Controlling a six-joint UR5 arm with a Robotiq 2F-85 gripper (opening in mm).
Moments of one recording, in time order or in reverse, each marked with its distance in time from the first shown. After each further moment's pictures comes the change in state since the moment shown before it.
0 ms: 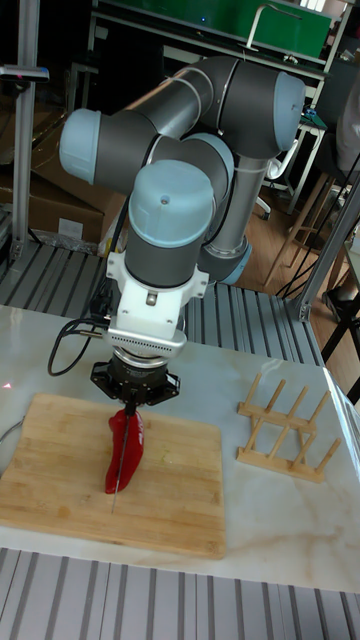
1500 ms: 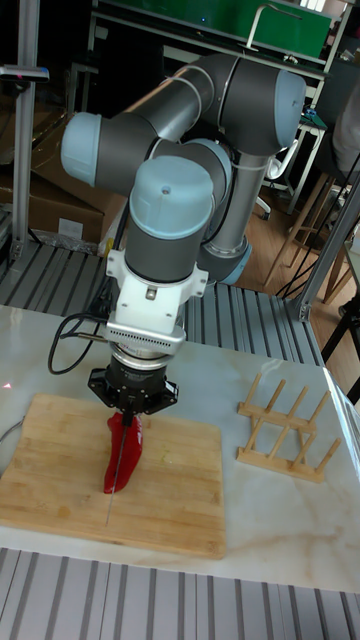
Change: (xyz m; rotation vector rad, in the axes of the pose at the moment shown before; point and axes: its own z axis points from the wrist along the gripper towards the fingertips) arm -0.022 -0.001 -0.001 -0.001 -0.089 0.026
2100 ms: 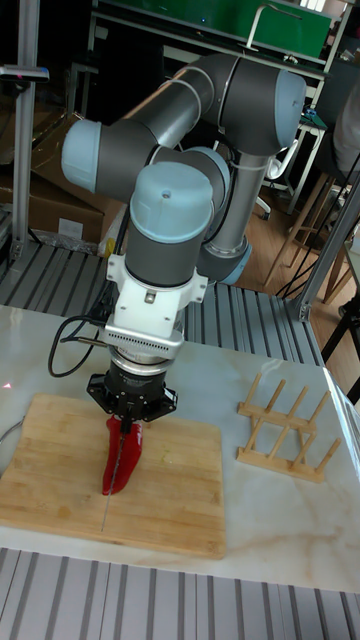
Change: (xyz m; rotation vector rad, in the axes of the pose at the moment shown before) arm -0.008 0.001 0.008 0.000 -0.019 0.023
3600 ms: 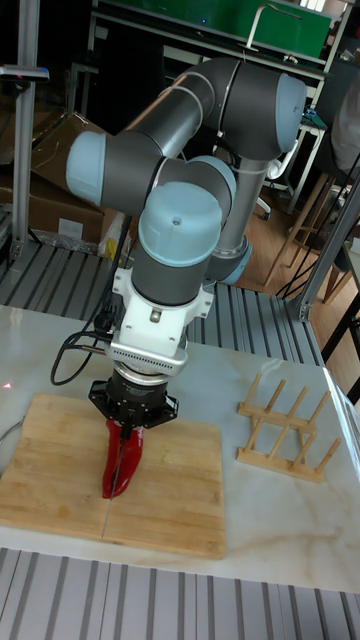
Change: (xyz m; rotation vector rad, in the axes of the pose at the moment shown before) arm 0.013 0.000 0.009 0.037 0.071 0.002
